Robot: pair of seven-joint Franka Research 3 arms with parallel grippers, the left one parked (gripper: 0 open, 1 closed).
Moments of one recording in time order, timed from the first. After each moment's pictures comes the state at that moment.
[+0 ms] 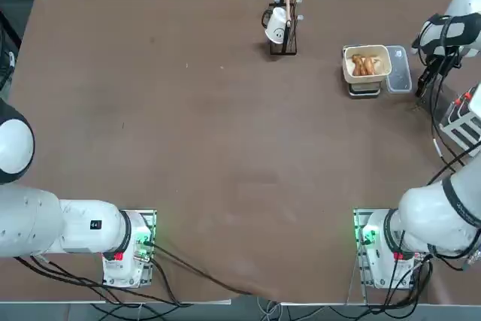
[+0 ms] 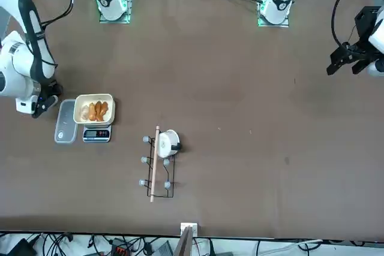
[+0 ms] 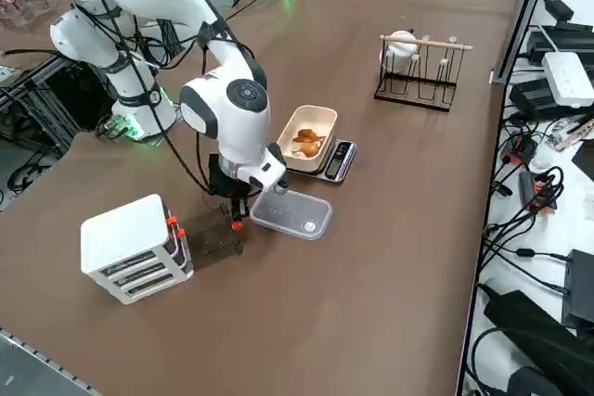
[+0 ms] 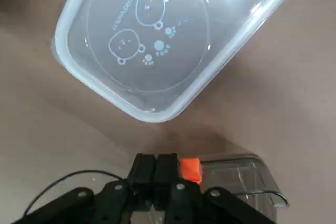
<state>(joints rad) -0.26 0.43 -0.15 -2.07 -0.20 2.29 -0.91</state>
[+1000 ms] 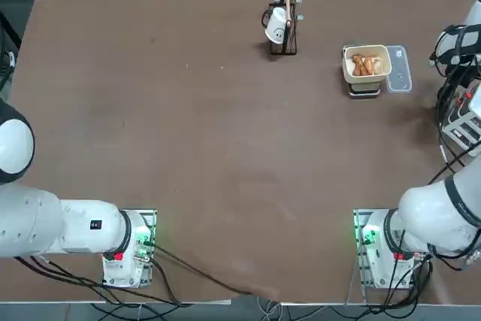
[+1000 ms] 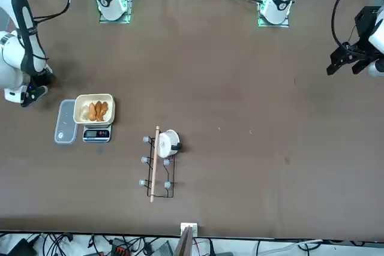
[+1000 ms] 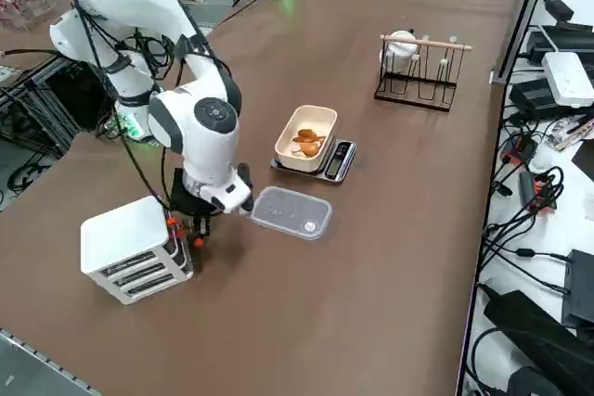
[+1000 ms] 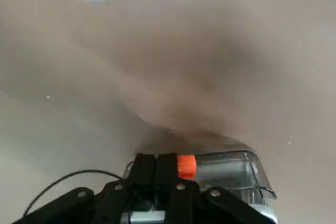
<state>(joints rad) -0.28 0.43 -0.26 -2.10 -0.29 2.26 -0.91</state>
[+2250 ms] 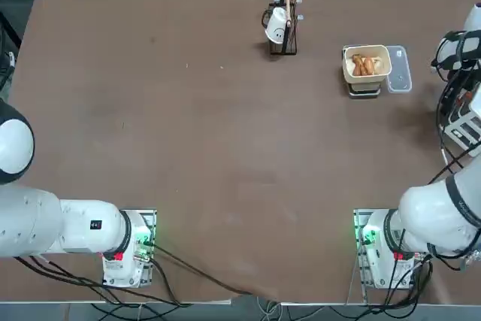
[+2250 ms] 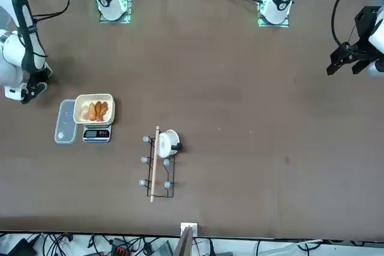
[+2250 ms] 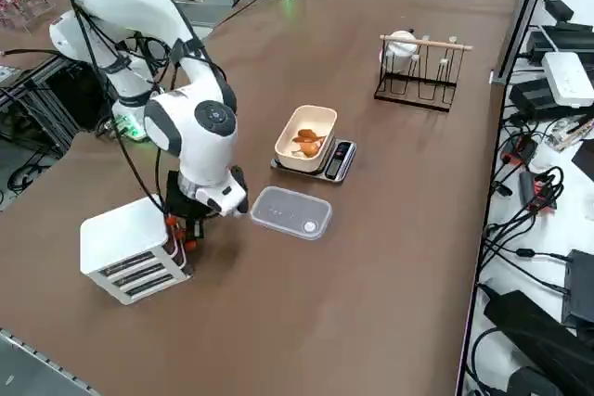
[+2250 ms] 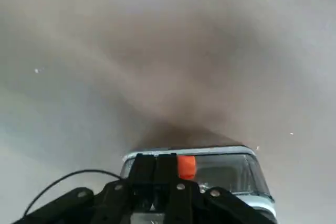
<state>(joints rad) -0.29 0.43 -0.25 -2.11 -0.39 2.26 -0.91</state>
